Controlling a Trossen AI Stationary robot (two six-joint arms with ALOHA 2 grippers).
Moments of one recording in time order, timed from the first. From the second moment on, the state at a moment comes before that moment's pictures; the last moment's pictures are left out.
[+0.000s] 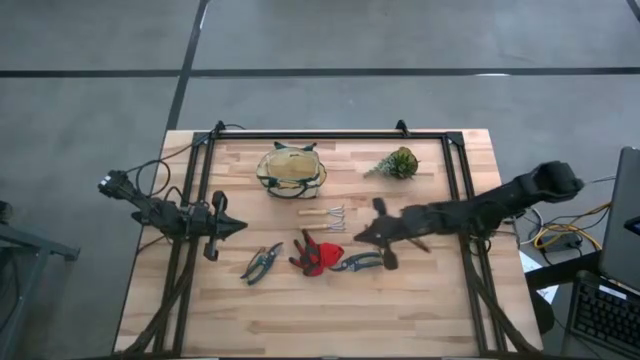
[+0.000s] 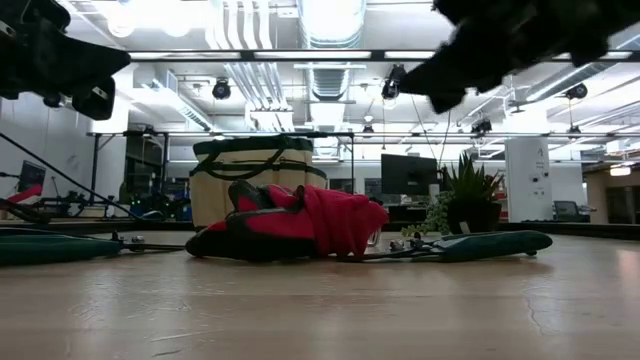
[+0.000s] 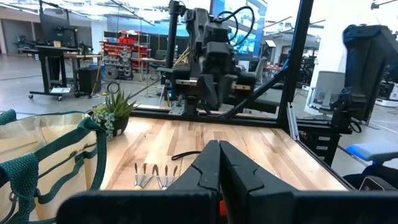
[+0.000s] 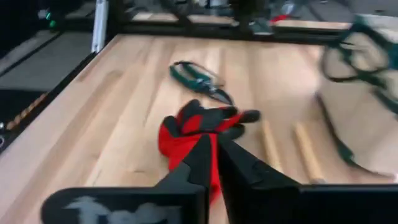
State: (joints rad) left arm -0.53 0.02 0.01 0.07 -0.54 -0.06; right arm 0.20 1.33 0.57 0.38 0.06 0.06
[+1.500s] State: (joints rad) left arm -0.53 0.04 0.01 0.07 -0.54 -0.06; right arm 0.20 2.00 1.17 -0.15 0.05 0.08
